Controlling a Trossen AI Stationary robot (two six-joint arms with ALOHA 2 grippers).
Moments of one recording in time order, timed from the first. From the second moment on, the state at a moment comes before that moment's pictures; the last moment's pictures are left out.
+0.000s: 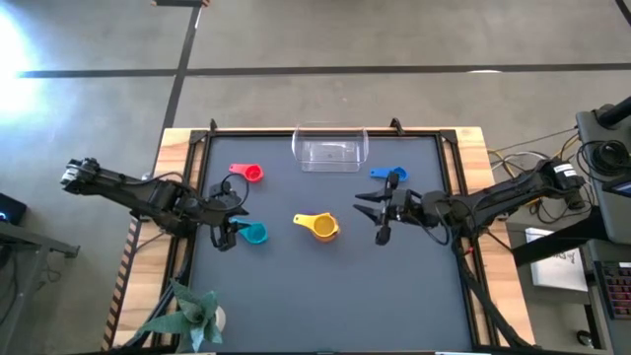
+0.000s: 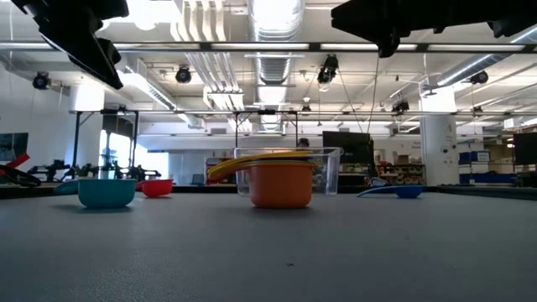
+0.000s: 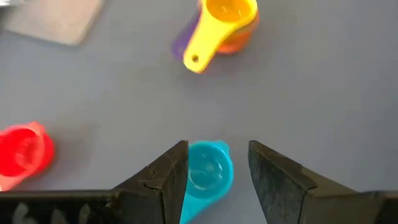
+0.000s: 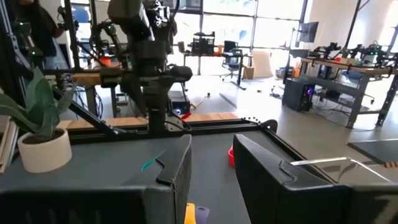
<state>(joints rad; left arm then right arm) -0.27 0.85 0.77 -0.82 -0.27 -0.43 0.19 1.12 0.50 0.69 0.39 -0.05</state>
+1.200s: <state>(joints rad) 0.01 1.07 0.70 -0.70 -0.12 -0.19 0.19 1.12 0.50 0.69 0.39 -0.04</state>
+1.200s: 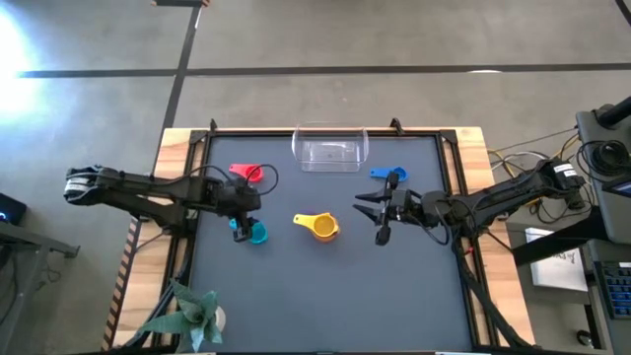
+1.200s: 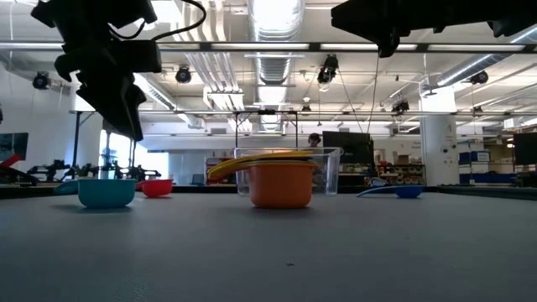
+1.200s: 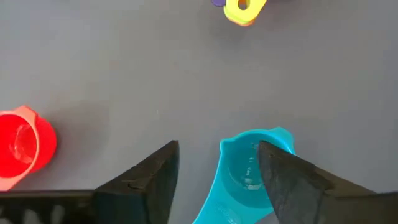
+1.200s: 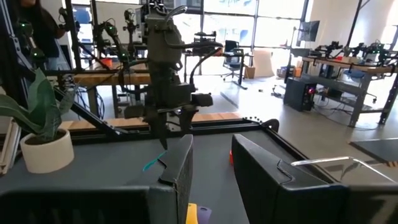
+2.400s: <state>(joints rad) 0.07 1.35 0.62 -0.62 -0.04 -0.22 0.19 1.12 0.50 0.69 0.38 -0.04</state>
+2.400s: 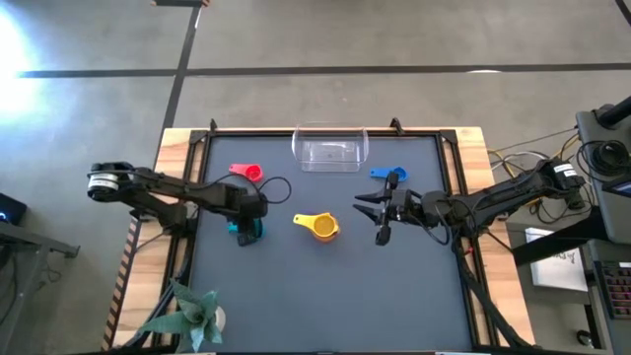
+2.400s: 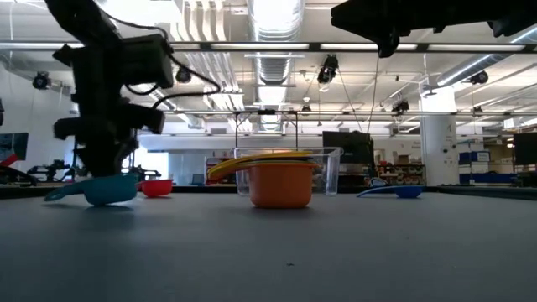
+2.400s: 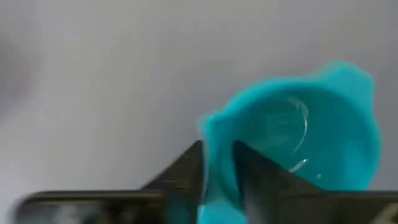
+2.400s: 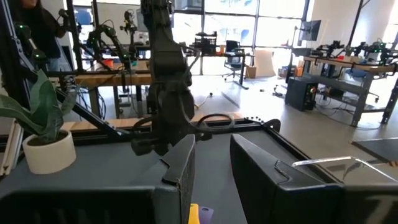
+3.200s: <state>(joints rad) 0.07 1.62 1.28 -0.75 0.05 -0.09 0.19 1.12 0.54 0.52 0.55 0.01</state>
